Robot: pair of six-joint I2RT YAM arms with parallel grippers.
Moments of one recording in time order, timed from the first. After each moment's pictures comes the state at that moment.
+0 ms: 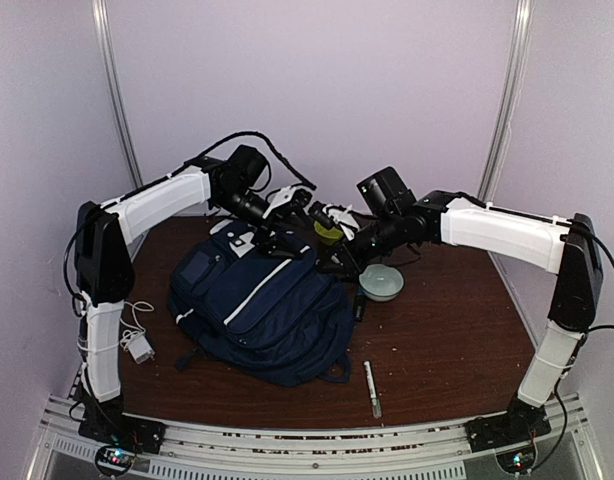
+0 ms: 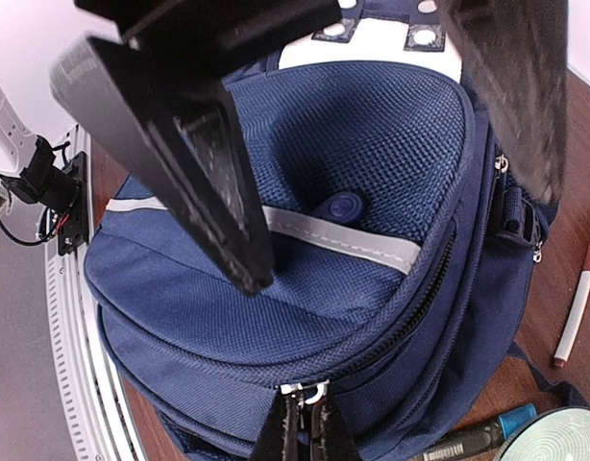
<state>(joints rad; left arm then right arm) -0.58 2.13 2.05 -0.95 0.92 1.11 0.74 1.76 1.51 -0.53 -0.47 -0.08</state>
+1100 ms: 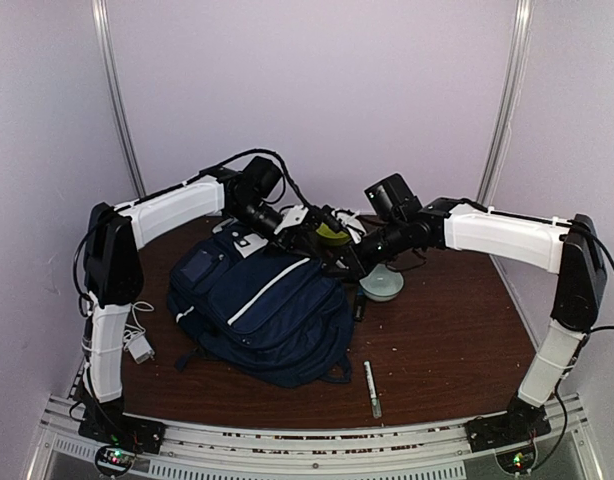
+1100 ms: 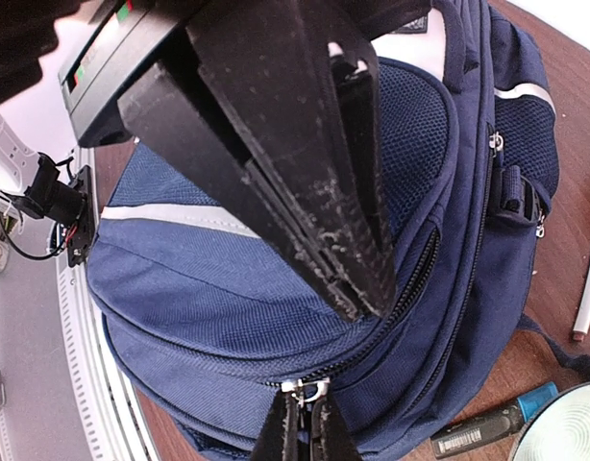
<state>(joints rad) -0.64 2.18 2.04 -0.93 0.87 1.28 0.70 1.74 1.43 -0.47 -0.51 -0.01</state>
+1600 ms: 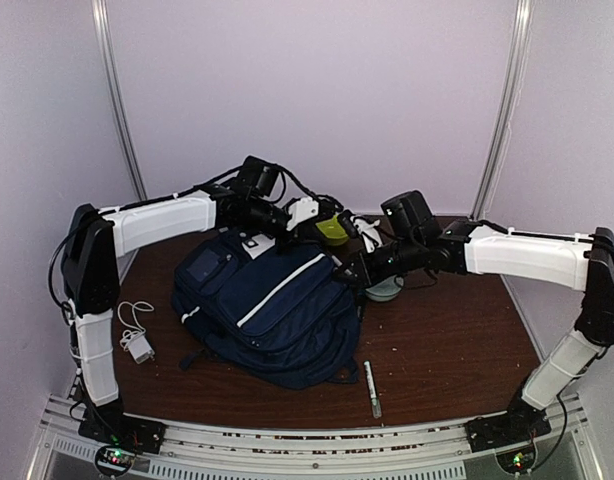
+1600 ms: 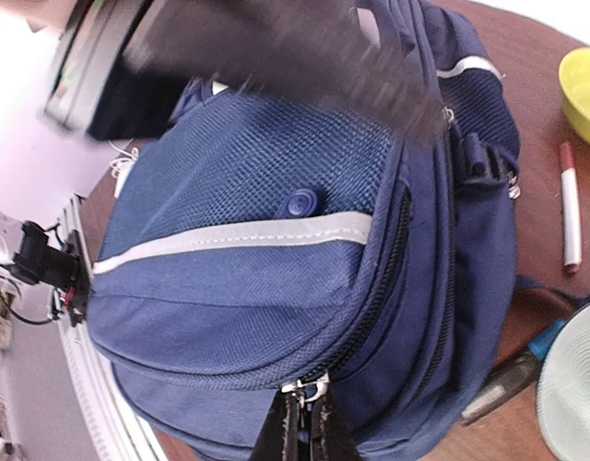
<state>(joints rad) -0.69 2.01 1.74 -0.40 0.59 0.86 0.73 1.59 1.18 -0.26 -0.38 0.24</state>
